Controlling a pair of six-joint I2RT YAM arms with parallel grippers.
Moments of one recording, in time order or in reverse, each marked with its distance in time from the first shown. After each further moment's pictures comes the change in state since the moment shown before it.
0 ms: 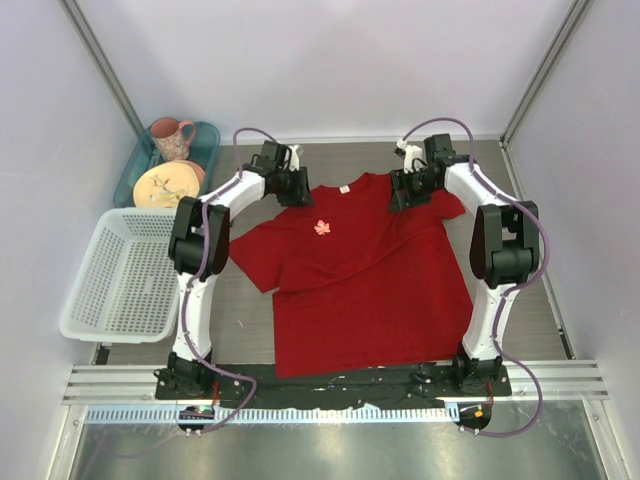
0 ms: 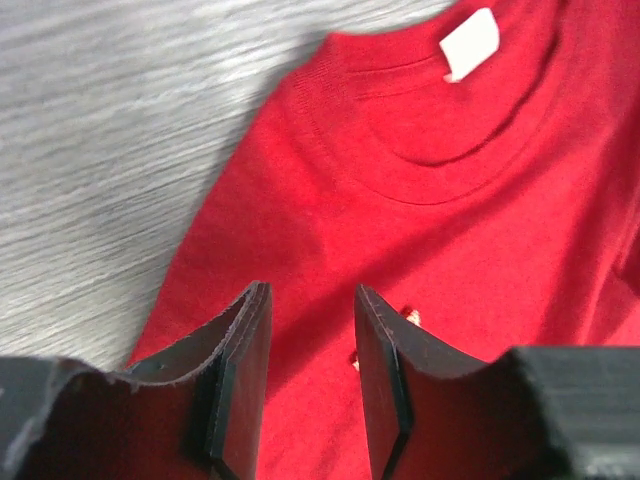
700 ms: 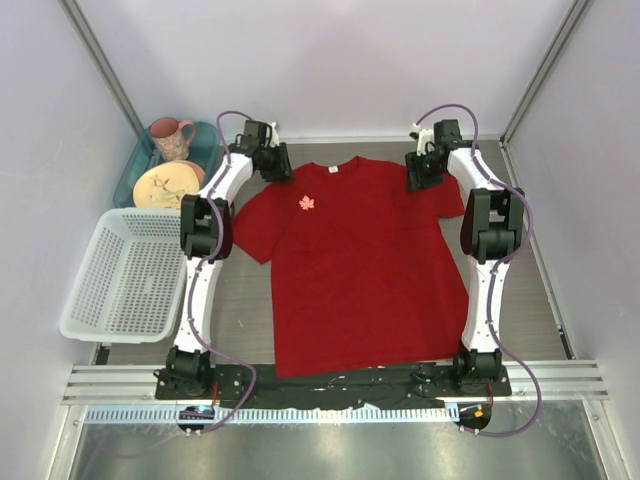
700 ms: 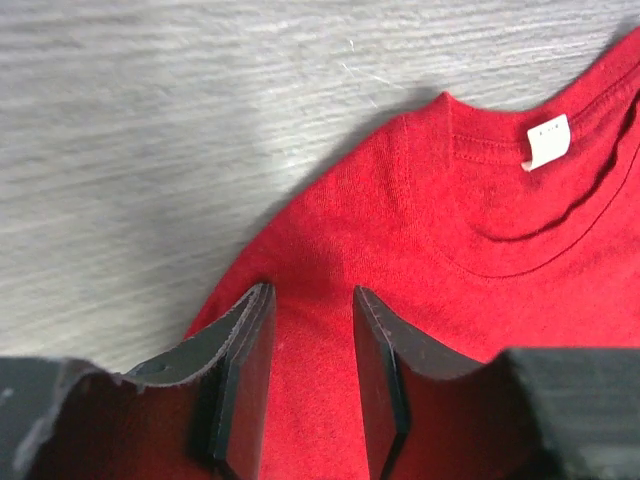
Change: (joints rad) left arm 0.117 0.370 0.558 -0.192 -0.076 -0.027; right arm -0.072 0.287 0.346 -0.036 0.187 -0.019
